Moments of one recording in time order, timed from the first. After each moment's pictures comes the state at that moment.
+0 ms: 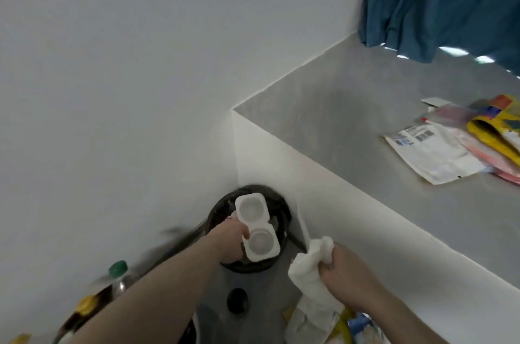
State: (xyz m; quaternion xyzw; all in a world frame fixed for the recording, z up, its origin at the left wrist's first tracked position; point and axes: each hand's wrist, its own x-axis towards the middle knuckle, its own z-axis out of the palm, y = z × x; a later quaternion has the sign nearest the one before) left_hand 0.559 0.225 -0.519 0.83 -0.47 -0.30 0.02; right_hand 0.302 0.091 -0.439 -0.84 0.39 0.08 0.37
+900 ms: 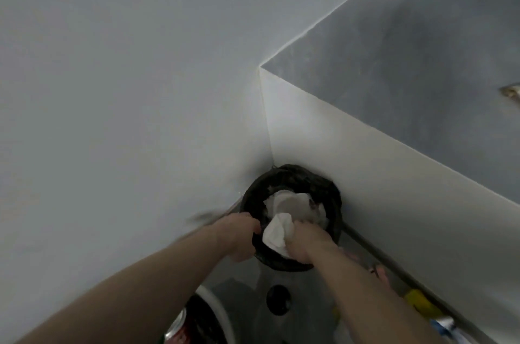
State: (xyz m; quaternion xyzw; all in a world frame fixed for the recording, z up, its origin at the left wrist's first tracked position) left_hand 0.616 0.238 -0.546 0.81 -0.42 -0.37 -0.14; right_hand 0.487 0.109 -0.632 -0.86 0.32 0.27 0.30
